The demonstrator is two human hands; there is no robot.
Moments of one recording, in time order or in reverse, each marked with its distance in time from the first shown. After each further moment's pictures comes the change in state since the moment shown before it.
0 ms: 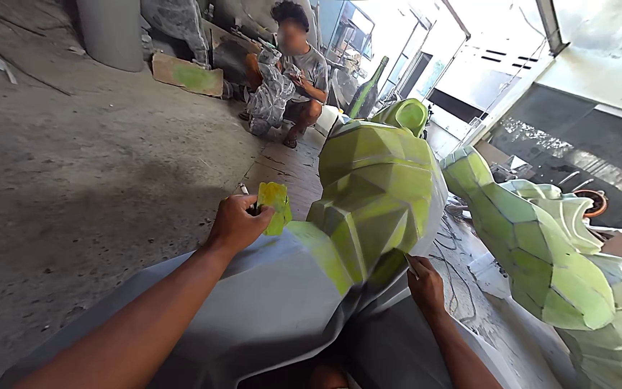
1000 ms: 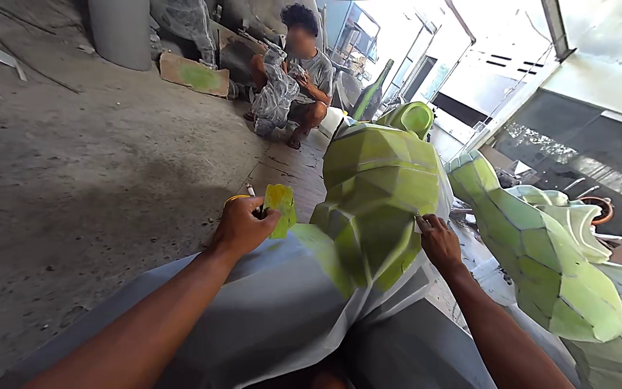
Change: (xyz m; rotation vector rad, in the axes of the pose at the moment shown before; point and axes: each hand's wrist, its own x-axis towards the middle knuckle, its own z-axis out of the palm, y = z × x) left_hand -0.002 -0.001 -0.001 0.015 0.002 0.030; right_hand 0.129 -0.014 -0.037 -0.457 -0.102 -0.229
